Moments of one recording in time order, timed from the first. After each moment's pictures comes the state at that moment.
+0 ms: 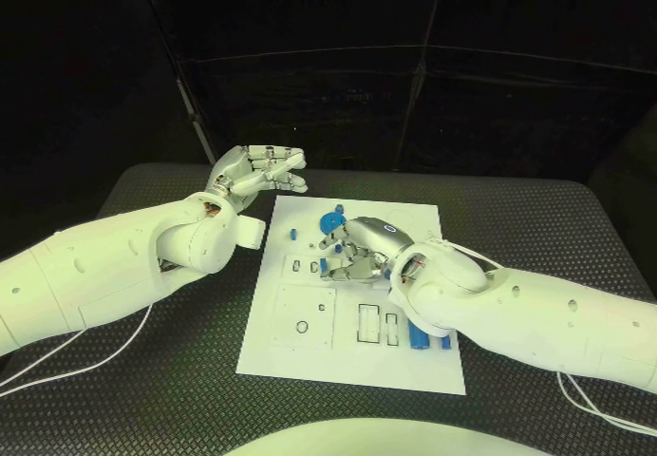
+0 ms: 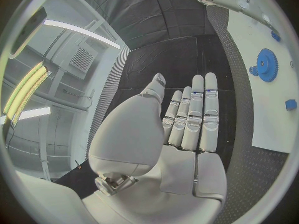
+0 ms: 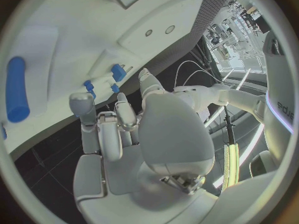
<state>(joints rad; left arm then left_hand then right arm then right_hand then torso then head) 1.11 -0.86 0.07 1.47 -0.11 -0.33 0.44 1.42 -0.04 0.03 0.18 0.05 0.96 0.19 0.12 0.07 1.09 0.14 0.11 0.08 1.23 0.07 0.25 0.24 0.17 1.13 0.18 0.37 0.16 1.07 -0.60 -0.03 1.58 -1.49 -0.43 -0.16 1.39 -0.13 0.01 0.18 0.21 0.89 0.18 0.07 0.07 1.32 0.09 1.27 1.23 1.46 0.01 1.52 1.31 0.13 1.16 0.12 1.26 0.85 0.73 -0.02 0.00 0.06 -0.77</state>
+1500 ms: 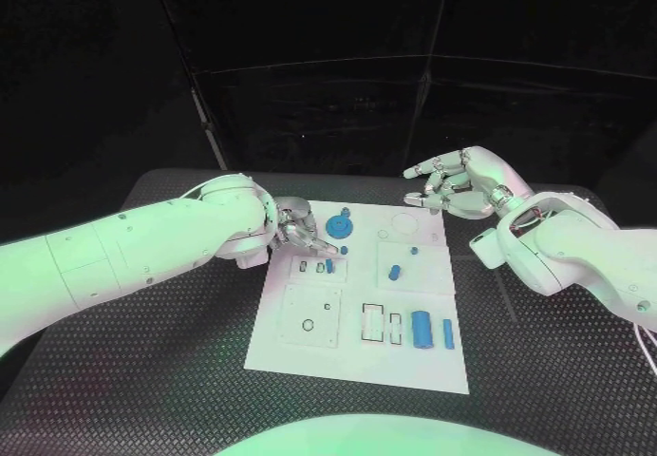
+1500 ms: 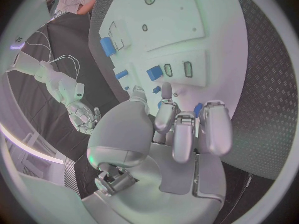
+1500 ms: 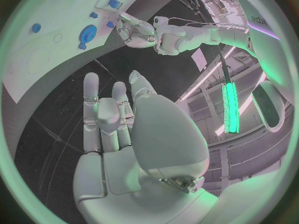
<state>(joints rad) 1.18 -0.72 0.05 1.43 -1.12 0.15 -0.47 1.13 0.01 -0.20 0.29 0.05 1.01 0.06 0.50 0.36 1.35 -0.01 1.29 1.19 1.47 -0.07 1.57 1.31 0.08 1.42 0.04 1.40 1.26 1.16 -0.91 0.05 1.64 -0.91 -0.46 0.17 1.50 -0.06 -0.03 0.15 0.28 0.93 0.16 0.13 0.07 1.09 0.07 0.79 0.73 1.44 -0.01 1.15 0.96 0.18 0.99 0.10 0.96 0.45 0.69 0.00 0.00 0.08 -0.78</state>
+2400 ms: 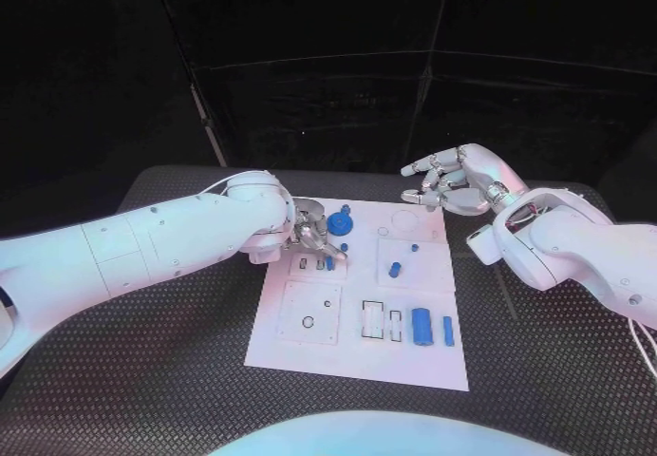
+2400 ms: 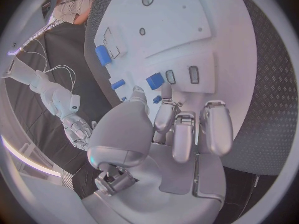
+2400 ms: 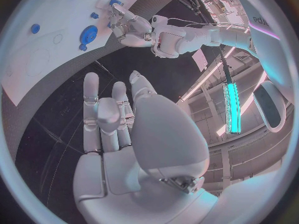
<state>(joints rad) 1.20 -0.63 0.02 1.36 -1.16 0.23 -0.51 1.13 0.03 -0.21 0.29 0.05 1.00 0.06 0.52 0.38 1.35 -0.01 1.29 1.19 1.47 -0.07 1.57 1.31 0.07 1.42 0.04 1.40 1.27 1.16 -0.89 0.05 1.61 -0.91 -0.45 0.16 1.50 -0.07 -0.04 0.17 0.31 0.93 0.16 0.13 0.07 1.09 0.07 0.79 0.72 1.44 -0.01 1.14 0.96 0.18 0.99 0.10 0.94 0.44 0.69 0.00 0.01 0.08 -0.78</state>
